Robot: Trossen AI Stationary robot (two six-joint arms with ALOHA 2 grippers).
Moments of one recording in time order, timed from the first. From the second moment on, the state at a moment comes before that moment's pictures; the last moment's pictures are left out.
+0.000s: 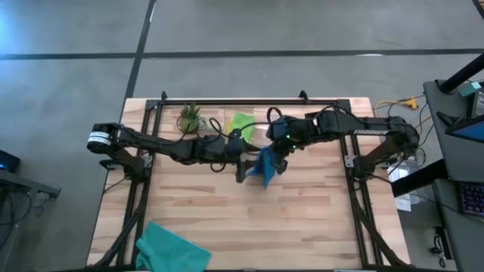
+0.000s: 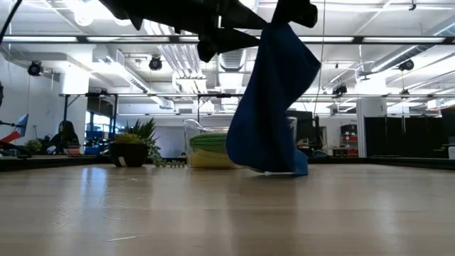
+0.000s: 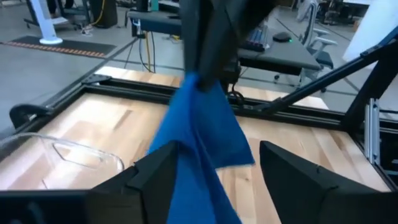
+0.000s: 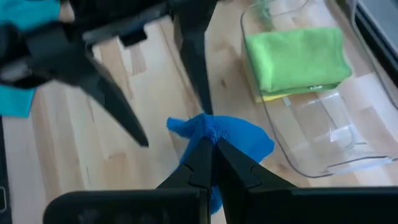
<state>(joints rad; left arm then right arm) -0.03 1.54 0.99 0.38 -0.11 -0.14 0.02 1.52 1.60 -1.02 0.09 0.34</state>
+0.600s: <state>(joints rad) -0.03 1.65 1.19 0.11 -0.31 -0.34 0.01 1.52 1.62 -1.01 0.17 0.47</state>
